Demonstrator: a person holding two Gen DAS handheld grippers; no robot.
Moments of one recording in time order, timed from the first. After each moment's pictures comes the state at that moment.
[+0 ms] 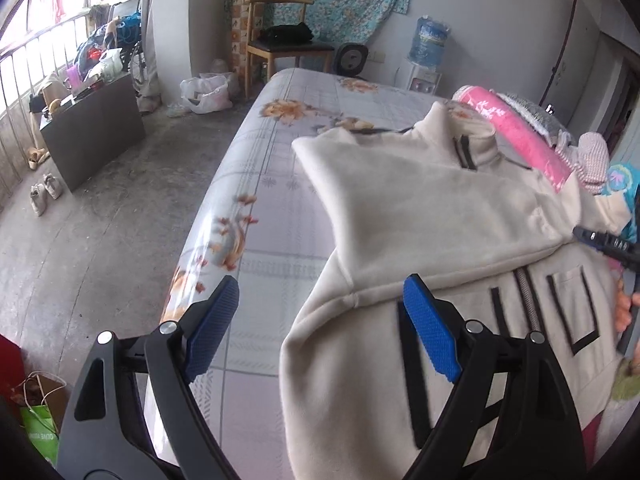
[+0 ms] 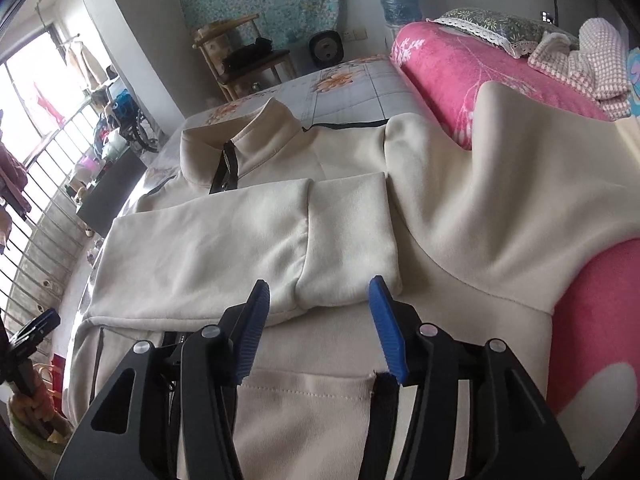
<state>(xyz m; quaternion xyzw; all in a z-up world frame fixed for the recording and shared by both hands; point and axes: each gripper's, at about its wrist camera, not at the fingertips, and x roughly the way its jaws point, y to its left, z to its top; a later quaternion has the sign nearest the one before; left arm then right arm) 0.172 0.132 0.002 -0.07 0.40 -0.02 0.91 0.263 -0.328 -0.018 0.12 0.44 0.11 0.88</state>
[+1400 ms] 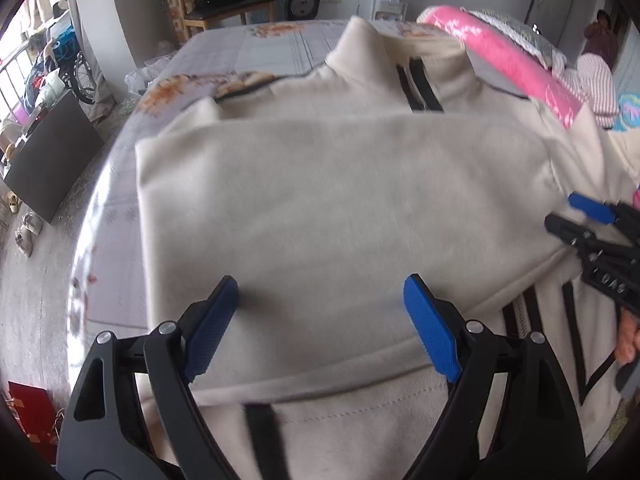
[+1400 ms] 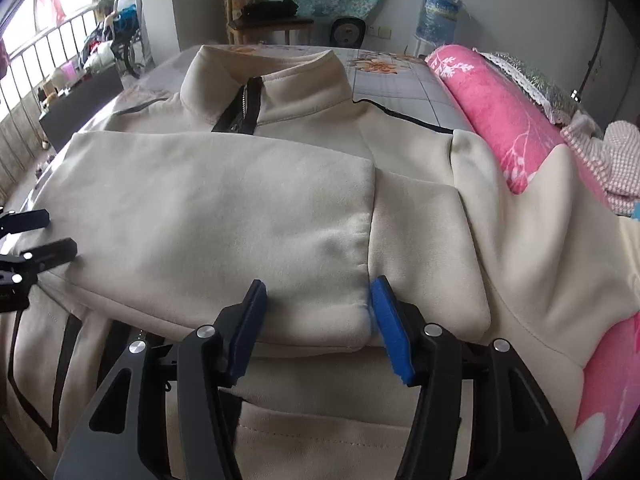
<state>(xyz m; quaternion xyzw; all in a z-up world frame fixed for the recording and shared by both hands) 0.271 0.003 -0.051 0.03 0.50 -0.05 0.87 0.288 -0.238 -0.042 -0.08 0.47 0.07 0.88</state>
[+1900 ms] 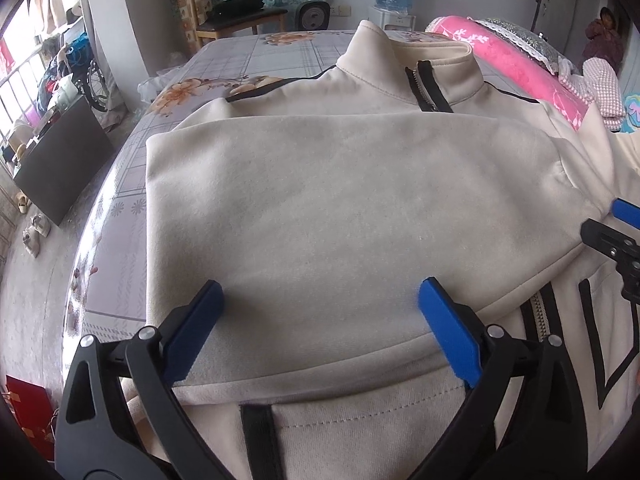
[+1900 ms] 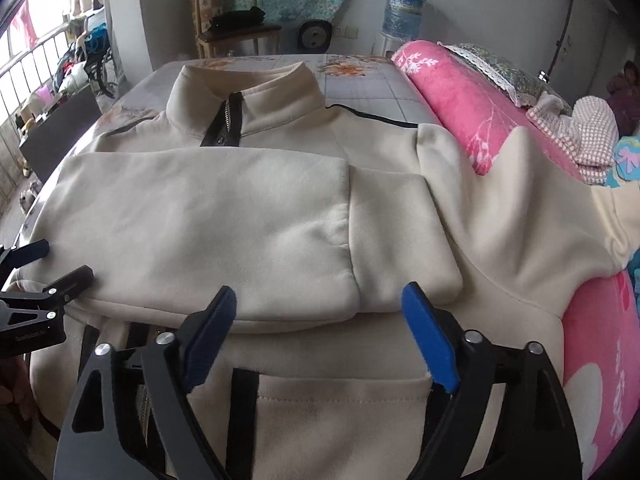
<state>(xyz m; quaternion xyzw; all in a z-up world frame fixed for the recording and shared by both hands) 0.262 0.006 -0.057 0.03 0.47 -0.03 0.88 0.268 -0.245 -0.029 -0.03 0.46 0.01 0.89</state>
